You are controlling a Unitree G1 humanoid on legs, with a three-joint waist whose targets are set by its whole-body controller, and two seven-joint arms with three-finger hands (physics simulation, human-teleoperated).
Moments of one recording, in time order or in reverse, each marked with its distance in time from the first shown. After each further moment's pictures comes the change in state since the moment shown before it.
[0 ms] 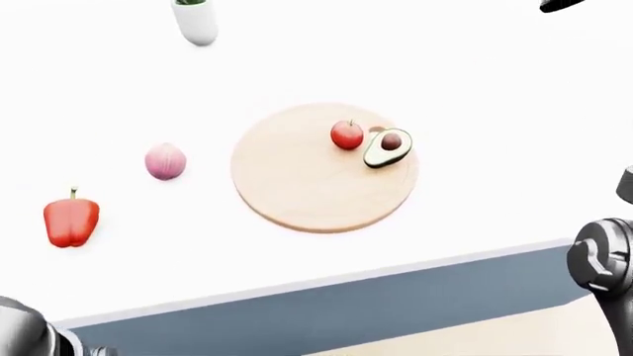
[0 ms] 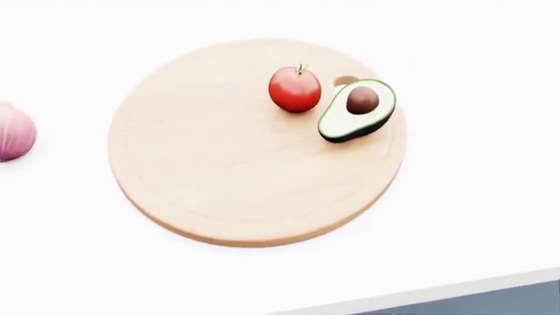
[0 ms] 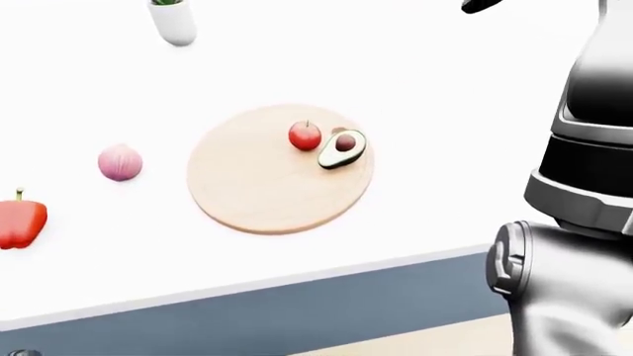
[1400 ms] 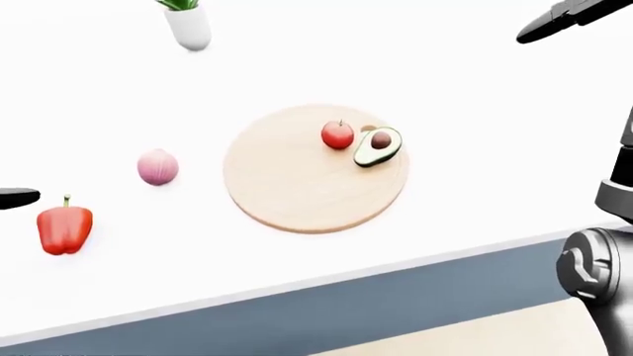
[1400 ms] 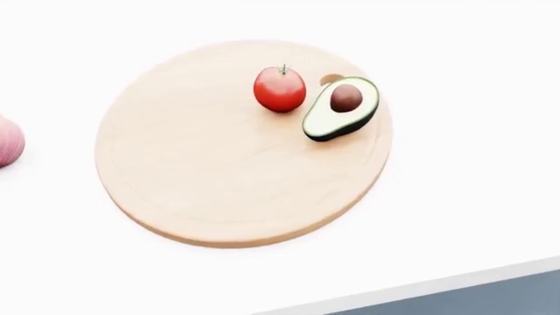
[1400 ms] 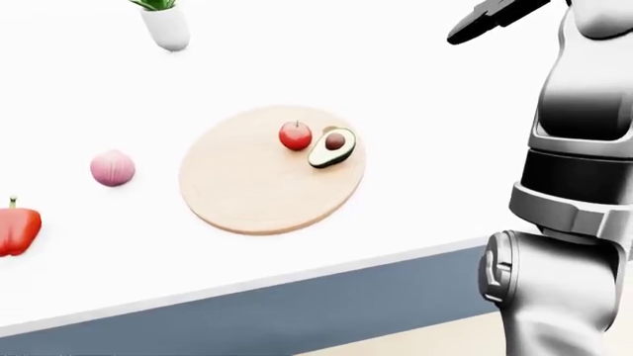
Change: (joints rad) left arm 0.250 0.231 0.206 0.900 -0.849 0.281 -0.037; right arm 0.062 0.031 0.001 0.032 -0.023 -0.006 -0.007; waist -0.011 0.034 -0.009
